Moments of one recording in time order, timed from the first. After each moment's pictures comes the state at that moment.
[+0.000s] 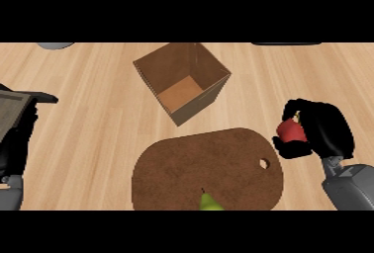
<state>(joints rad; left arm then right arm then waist) -0.09 0.40 0.13 -1.33 -0.18 0.15 0.06 -0.28 -0.52 0.34 -1.60 0.84 -0.02 0.47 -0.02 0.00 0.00</state>
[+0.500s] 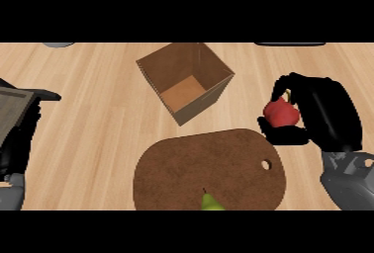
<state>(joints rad) -0.10 0.40 0.13 -1.32 -0.19 0.13 0.05 -0.41 -0.47 0.31 -1.78 0.84 0.02 0.44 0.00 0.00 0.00</state>
